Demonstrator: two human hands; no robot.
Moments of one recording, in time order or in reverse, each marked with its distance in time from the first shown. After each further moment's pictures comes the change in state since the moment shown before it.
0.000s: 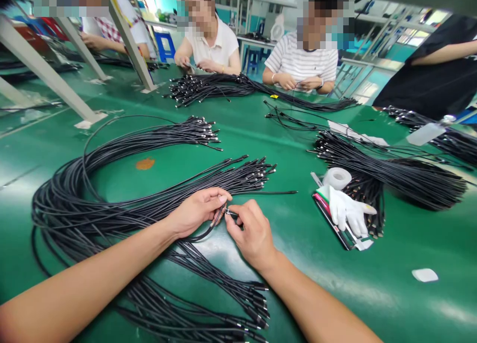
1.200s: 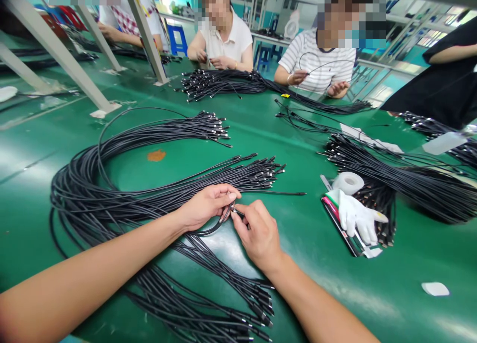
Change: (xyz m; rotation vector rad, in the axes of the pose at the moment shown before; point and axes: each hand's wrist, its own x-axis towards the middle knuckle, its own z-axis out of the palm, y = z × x) left_hand 0.000 -0.004 0.001 0.030 -0.029 0.026; right_hand -0.003 -0.004 -0.001 -0.063 -0.053 -0.044
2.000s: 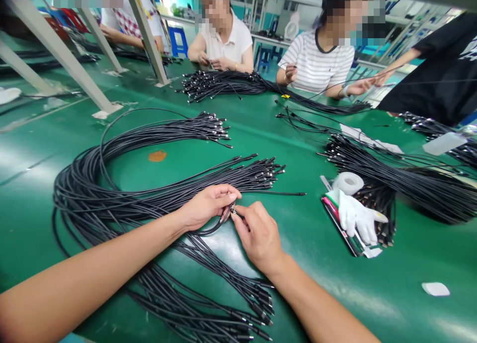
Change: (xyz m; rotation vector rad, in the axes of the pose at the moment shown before) left_hand -0.001 0.002 0.000 -0.003 -0.008 0.007; right_hand 0.001 -0.004 -0.007 -0.004 -0.015 -0.075
